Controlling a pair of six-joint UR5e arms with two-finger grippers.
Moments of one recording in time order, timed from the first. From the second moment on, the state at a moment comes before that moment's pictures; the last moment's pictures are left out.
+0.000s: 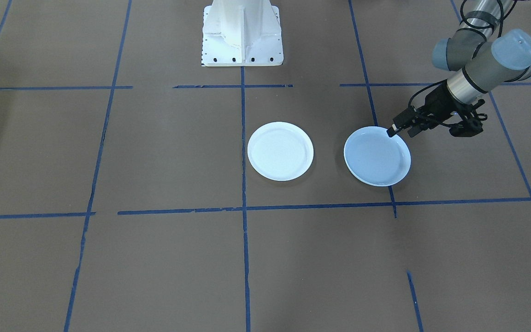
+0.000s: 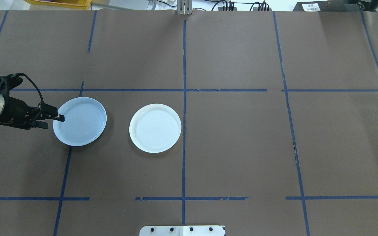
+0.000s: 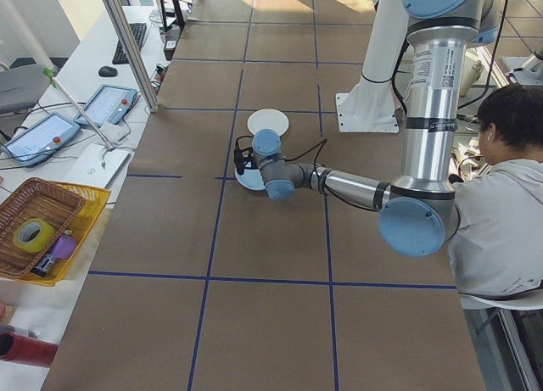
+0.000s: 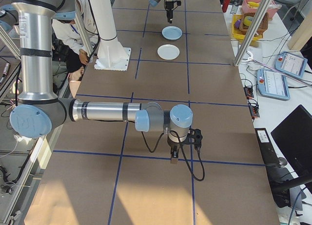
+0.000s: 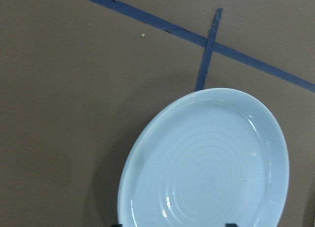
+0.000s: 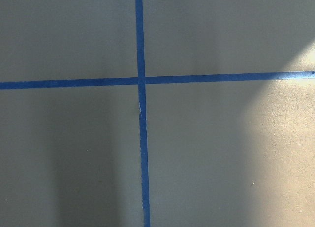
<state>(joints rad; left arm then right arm) -0.85 -1.62 -1.73 -2.48 -2.27 -1.43 1.54 -1.61 1.62 -1.56 2.30 0.09</state>
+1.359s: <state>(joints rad) -0.51 -1.94 -1.67 -2.16 -1.86 -1.73 1.54 -1.61 1.62 -1.56 2.30 0.09</state>
